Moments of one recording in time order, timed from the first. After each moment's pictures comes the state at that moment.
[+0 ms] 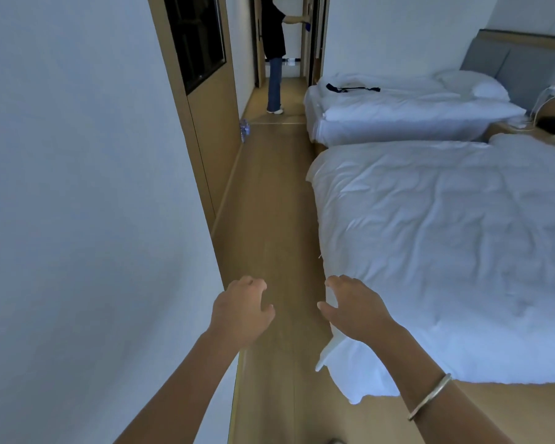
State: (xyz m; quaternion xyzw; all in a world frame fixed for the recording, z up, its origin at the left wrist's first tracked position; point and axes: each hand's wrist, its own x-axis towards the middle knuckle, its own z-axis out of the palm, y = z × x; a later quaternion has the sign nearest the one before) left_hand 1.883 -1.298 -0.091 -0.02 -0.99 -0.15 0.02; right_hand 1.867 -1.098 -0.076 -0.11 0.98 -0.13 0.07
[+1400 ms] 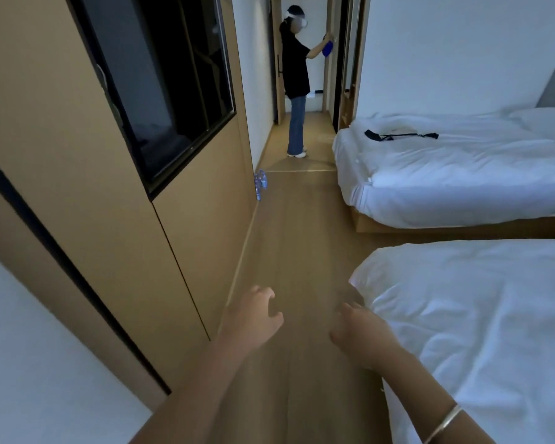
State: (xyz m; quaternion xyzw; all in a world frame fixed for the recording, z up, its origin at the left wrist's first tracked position) left_hand 1.027 -1.437 -0.079 0.03 -0.99 -0.17 -0.01; right_hand 1.017 -1.232 -0.095 -0.10 0.97 -0.19 0.10
